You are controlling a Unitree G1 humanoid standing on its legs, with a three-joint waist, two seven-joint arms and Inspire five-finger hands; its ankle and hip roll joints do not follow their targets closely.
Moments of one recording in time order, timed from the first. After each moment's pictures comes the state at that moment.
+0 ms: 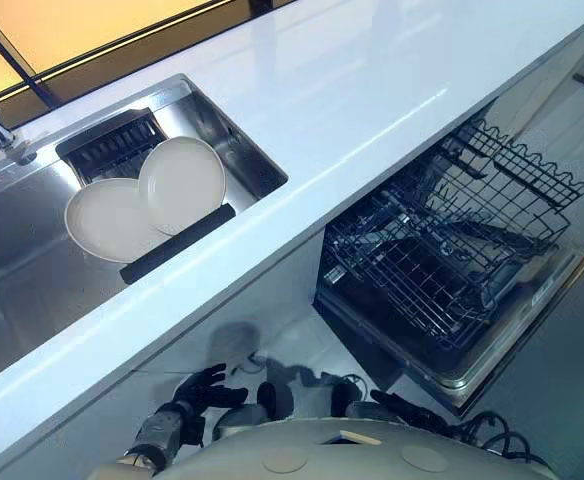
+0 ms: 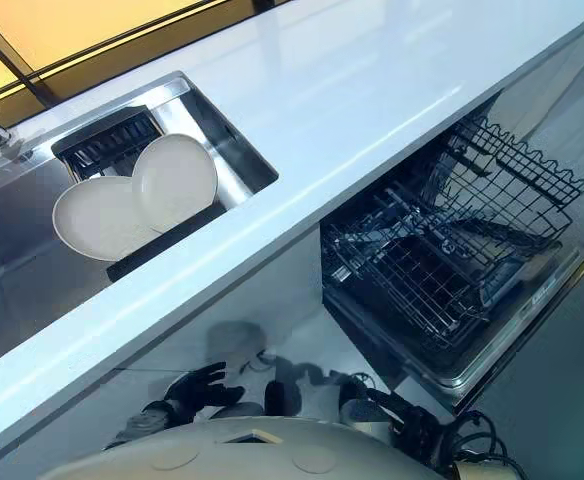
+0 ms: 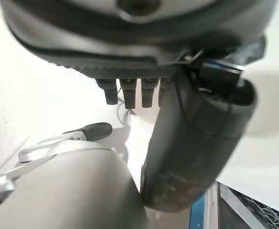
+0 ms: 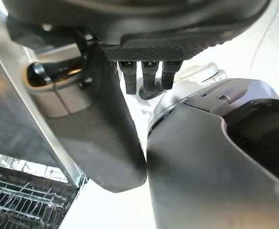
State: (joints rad) left arm 0.03 0.23 -0.12 1.24 -0.13 -0.17 -0.18; right arm 0.03 -0.26 -0.11 1.33 0.56 0.16 0.27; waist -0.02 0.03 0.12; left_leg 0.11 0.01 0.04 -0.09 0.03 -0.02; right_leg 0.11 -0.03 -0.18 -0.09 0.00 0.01
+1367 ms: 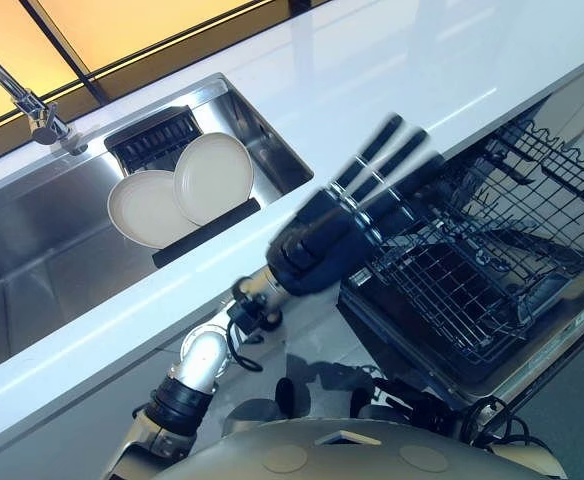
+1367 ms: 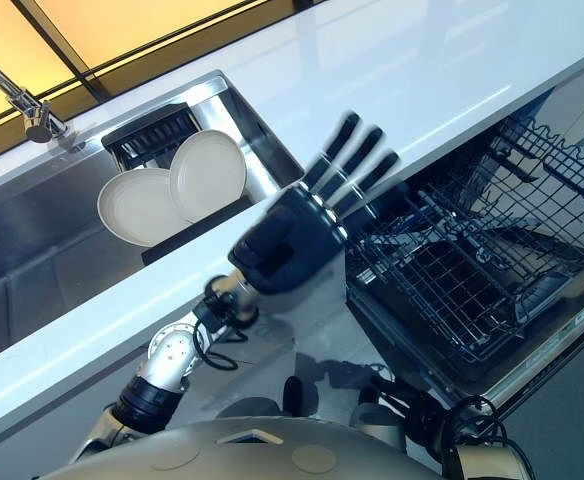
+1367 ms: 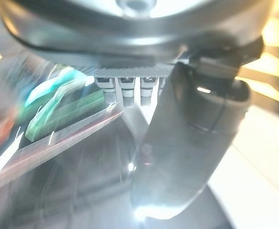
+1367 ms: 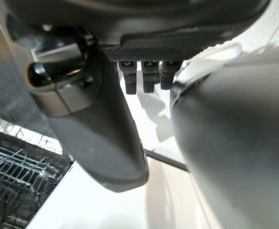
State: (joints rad) left arm -0.08 0.26 -0.37 -0.22 -1.28 0.09 -0.57; right arm -0.03 -0.29 -0.06 1.39 0.58 0.11 0.27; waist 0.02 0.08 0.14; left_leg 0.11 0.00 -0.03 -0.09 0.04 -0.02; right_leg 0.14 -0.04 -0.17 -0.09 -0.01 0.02
